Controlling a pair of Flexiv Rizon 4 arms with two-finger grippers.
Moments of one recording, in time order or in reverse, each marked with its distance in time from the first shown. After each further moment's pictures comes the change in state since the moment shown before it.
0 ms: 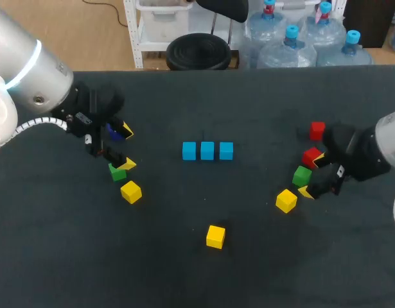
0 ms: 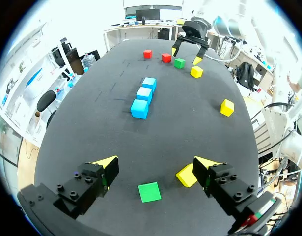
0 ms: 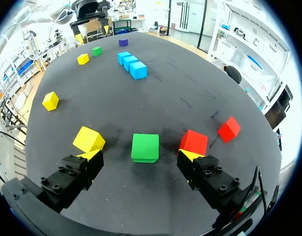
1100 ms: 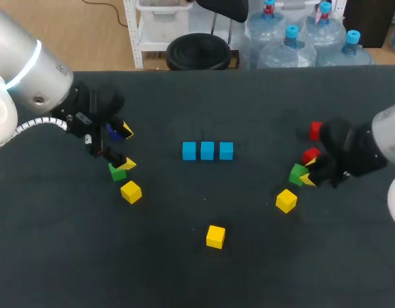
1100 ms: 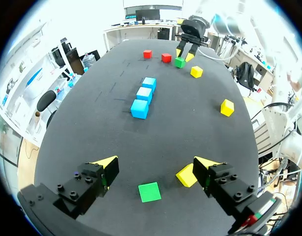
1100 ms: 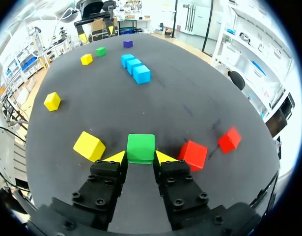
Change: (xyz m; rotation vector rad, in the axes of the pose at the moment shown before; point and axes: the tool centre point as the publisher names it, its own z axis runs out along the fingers) left arm 0.000 0.000 0.000 0.000 0.000 0.000; right arm -0.013 0.000 0.000 -0.018 -0.006 -0.055
